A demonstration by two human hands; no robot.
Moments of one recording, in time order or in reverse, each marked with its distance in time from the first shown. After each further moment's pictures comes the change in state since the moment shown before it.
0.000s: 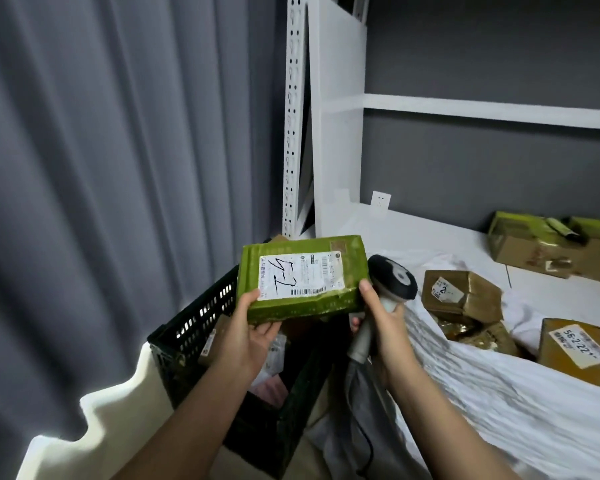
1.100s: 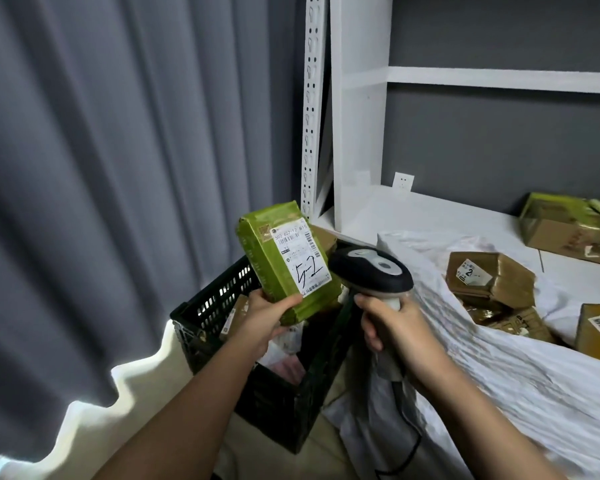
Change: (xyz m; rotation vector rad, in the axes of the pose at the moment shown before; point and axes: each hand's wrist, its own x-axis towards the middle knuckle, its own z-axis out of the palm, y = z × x) left_hand 0.047 -0.012 -0.036 0.717 0.090 0.038; right_hand -0.037 -0.013 -0.002 -0.316 -0.355 -0.027
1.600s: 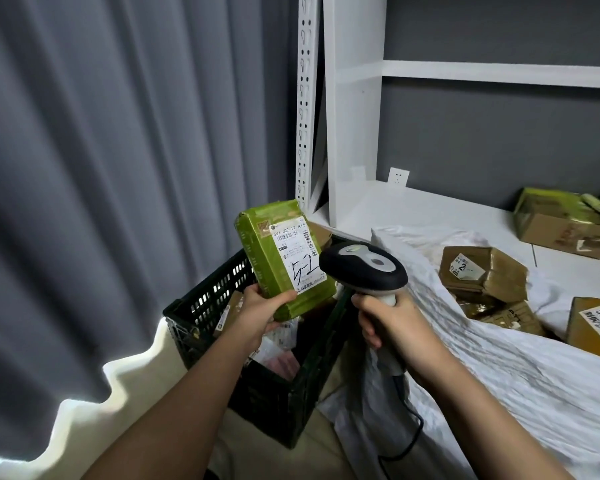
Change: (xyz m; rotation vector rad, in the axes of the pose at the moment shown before) left_hand 0.012 -0.004 0.001 0.012 -0.028 -0.004; right_hand -0.003 -0.007 -0.007 -0.088 -0.051 0.013
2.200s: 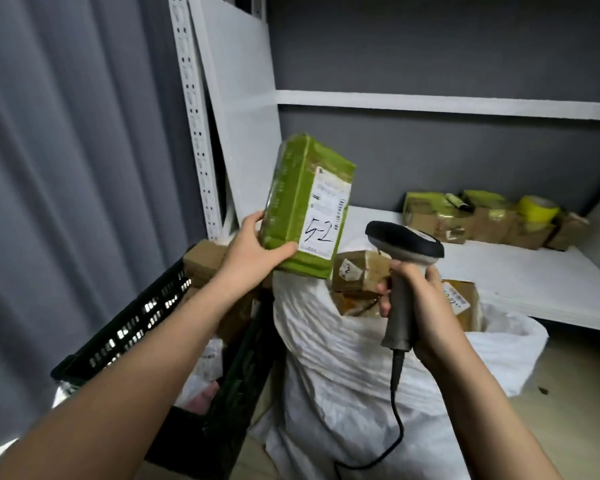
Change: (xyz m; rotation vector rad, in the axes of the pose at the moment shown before) left_hand -0.093 0.120 0.159 0.562 -0.142 0.573; right_hand -0.058 -0.067 -0.133 0.299 0.516 -0.048
